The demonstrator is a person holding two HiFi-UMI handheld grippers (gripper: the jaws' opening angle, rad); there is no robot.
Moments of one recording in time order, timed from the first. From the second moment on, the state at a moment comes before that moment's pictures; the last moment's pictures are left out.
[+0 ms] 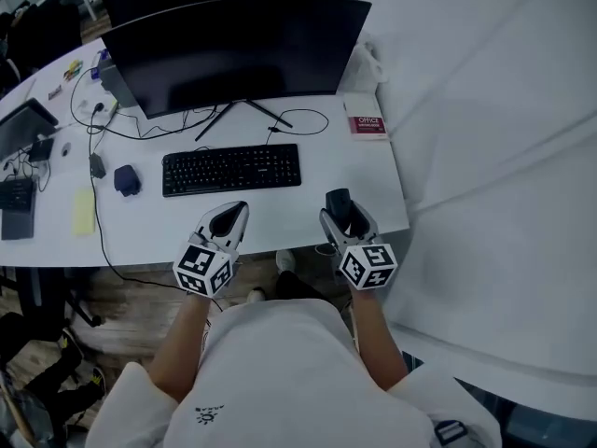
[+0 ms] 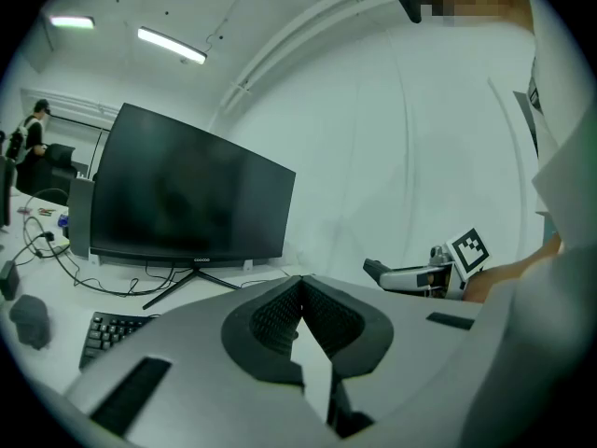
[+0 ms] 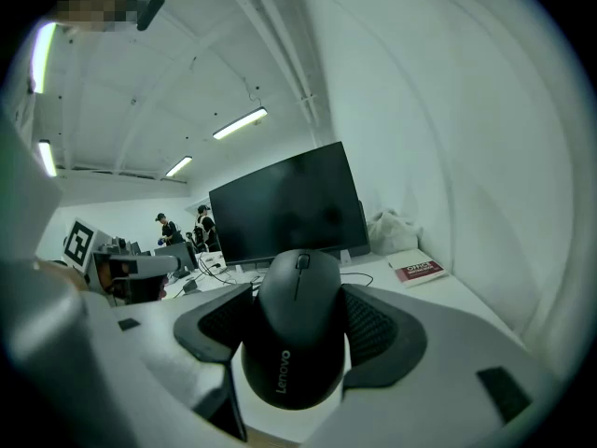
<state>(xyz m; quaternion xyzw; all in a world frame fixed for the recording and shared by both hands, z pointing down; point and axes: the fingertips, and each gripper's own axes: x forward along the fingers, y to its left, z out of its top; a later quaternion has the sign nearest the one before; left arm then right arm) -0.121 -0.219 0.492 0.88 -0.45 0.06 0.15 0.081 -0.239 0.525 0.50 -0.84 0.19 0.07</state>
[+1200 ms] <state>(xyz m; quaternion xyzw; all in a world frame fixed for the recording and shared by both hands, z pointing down) -0.021 -0.326 0.595 0.84 -0.48 0.10 0.24 0.106 -0.388 0.695 0.47 -0.80 0.28 0.24</state>
